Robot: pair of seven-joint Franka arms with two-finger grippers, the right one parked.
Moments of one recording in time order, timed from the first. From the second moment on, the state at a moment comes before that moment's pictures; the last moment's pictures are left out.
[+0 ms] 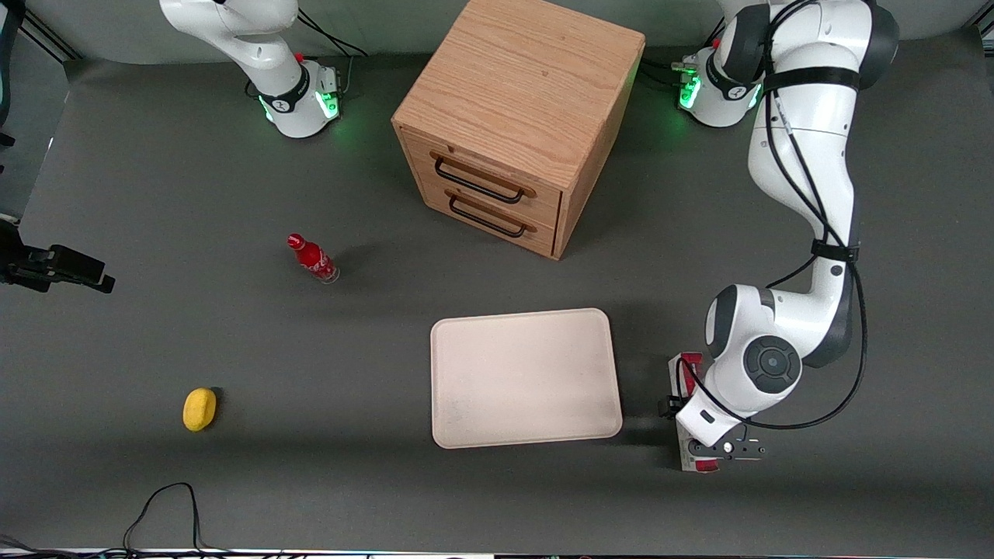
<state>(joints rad) -0.32 0.89 0.12 -1.25 -0.07 2.24 -0.18</state>
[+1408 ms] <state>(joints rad) -0.32 0.65 -0.08 -1.08 -0.09 1.87 -0.34</state>
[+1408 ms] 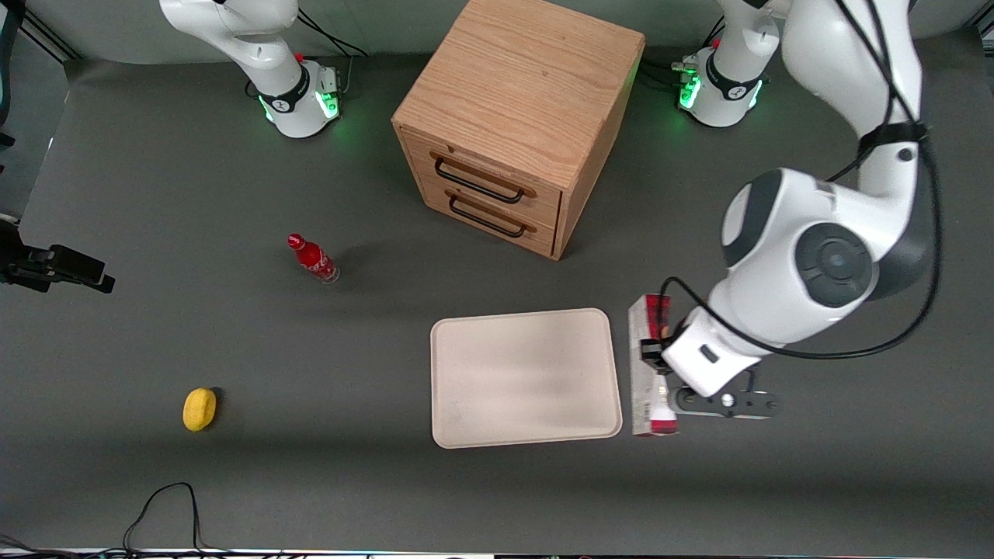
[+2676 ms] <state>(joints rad) -0.36 0.75 -0.09 -1.19 -0.02 2.03 -0.48</state>
